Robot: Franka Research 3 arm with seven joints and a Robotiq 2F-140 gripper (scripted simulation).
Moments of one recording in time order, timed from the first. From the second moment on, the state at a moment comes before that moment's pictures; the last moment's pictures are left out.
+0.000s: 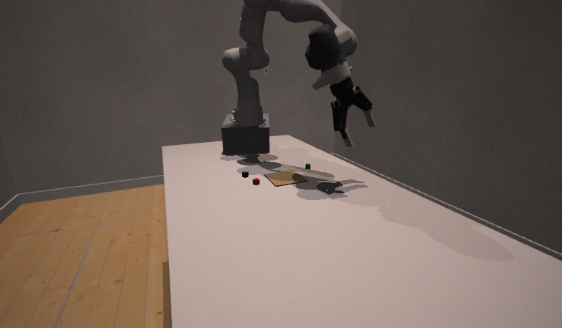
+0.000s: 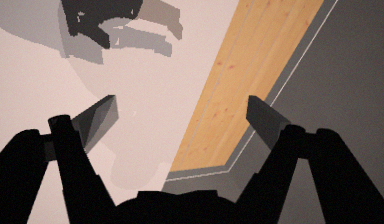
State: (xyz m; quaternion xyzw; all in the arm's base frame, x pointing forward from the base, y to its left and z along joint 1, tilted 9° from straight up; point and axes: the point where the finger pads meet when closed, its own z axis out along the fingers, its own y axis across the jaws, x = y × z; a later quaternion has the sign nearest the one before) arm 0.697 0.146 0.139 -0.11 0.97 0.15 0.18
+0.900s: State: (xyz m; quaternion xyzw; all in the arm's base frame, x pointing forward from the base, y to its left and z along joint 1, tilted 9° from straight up) arm 0.662 0.065 0.126 -0.12 0.97 0.10 0.16
